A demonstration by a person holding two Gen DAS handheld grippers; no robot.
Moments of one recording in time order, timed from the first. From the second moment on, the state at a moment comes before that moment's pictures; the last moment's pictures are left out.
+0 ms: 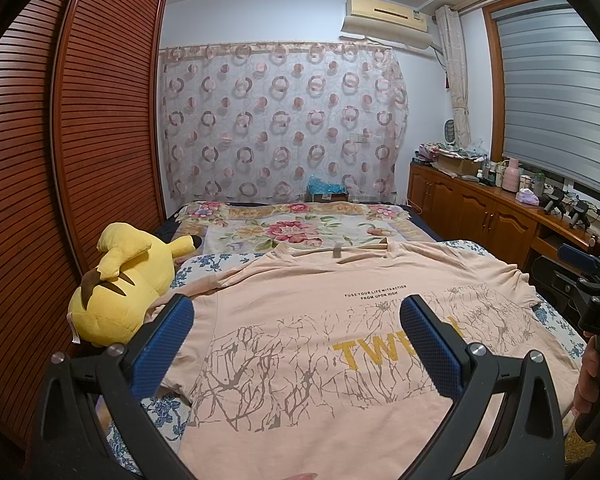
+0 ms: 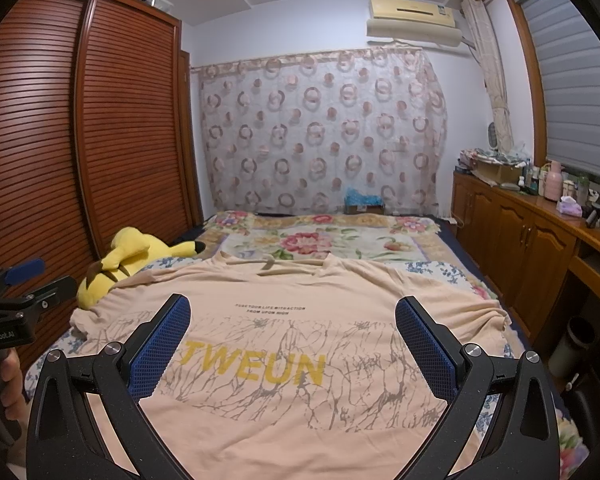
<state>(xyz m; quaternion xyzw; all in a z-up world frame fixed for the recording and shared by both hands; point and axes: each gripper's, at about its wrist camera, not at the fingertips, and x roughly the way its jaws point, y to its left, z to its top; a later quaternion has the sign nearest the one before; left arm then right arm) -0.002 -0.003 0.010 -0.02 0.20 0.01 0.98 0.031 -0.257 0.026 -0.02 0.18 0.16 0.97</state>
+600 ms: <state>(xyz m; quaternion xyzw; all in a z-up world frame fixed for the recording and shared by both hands) 0.013 0.044 -0.023 -0.02 0.24 0.02 0.97 0.051 -0.231 -0.007 -0.03 0.24 0.21 0.95</state>
